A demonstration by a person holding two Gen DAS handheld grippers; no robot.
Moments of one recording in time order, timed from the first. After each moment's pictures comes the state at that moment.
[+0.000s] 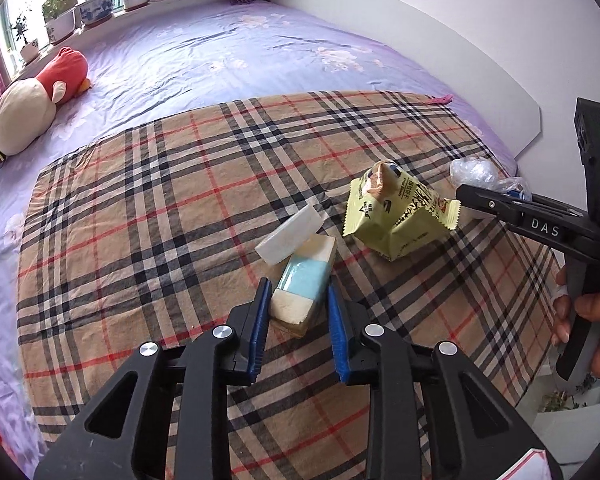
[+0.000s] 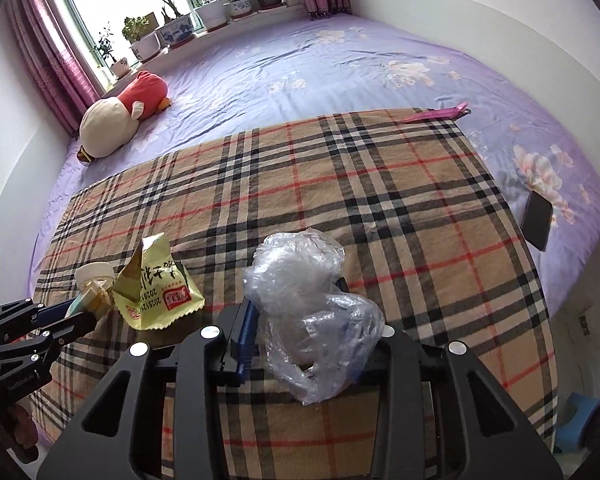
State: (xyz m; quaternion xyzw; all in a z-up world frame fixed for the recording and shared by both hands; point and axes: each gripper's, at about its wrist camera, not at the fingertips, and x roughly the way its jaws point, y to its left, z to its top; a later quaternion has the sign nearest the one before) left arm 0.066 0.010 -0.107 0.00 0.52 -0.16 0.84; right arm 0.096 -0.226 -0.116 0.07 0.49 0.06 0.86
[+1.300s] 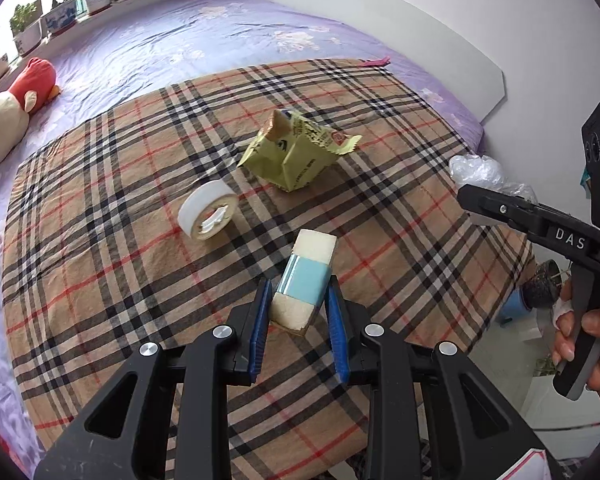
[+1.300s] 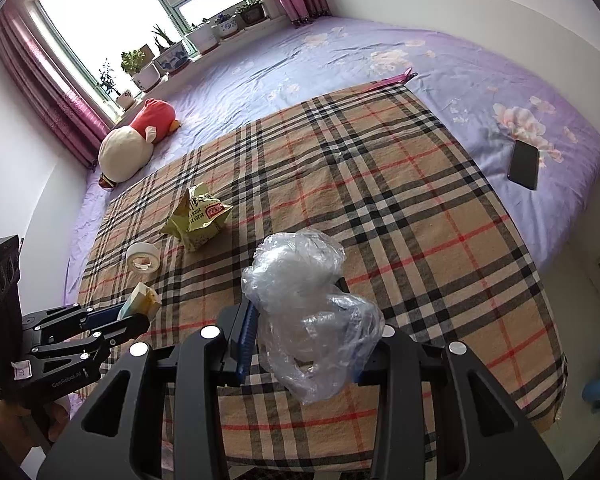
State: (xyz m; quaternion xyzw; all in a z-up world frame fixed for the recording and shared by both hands) left arm 0.010 -0.031 -0.093 0.02 0.54 -0.22 0.81; right arm 0.005 -0.251 -0.097 0.15 0.48 0.07 0.86
